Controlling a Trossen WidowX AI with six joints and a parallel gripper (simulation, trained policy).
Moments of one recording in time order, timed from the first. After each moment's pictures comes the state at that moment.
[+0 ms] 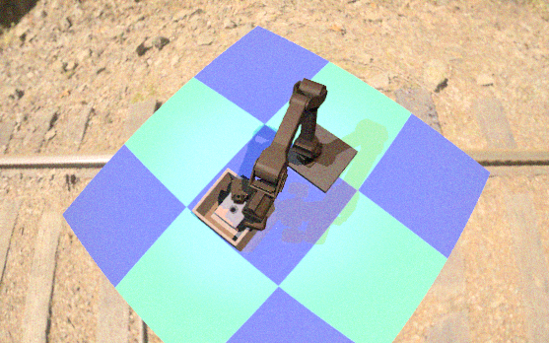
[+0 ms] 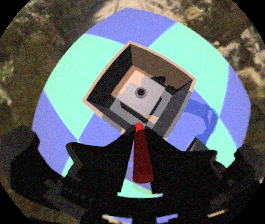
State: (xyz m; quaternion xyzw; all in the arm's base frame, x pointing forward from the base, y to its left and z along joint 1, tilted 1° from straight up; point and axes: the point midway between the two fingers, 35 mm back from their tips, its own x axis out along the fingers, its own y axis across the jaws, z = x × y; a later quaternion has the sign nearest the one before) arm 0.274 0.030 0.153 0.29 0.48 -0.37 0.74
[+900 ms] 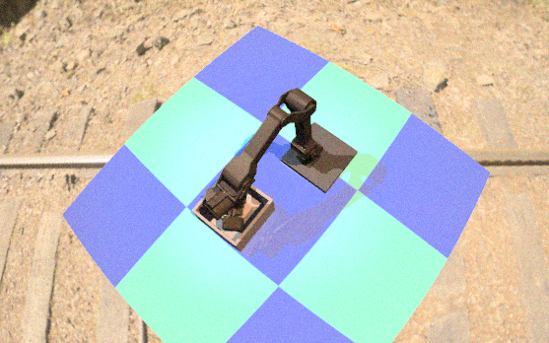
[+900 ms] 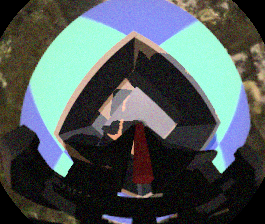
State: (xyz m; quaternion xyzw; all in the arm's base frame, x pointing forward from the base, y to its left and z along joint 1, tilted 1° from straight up) arm 0.322 -0.034 0.102 0.25 0.53 -0.33 0.74
